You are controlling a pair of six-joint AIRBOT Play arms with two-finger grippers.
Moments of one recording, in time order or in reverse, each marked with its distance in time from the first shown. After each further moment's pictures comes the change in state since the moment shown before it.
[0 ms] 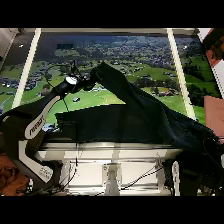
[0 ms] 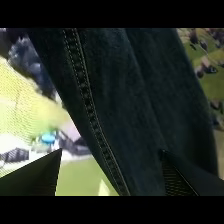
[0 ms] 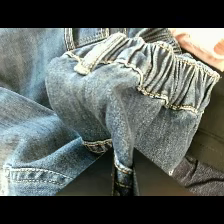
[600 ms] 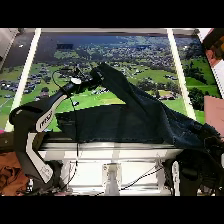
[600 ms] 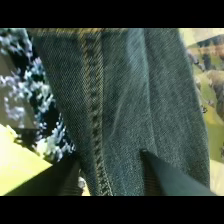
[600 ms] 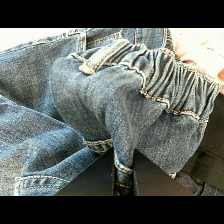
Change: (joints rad) left arm -0.025 -0.120 0.074 -0.175 0.049 -0.003; right arm 0.000 0.000 0.000 0.000 -0.069 -0.005
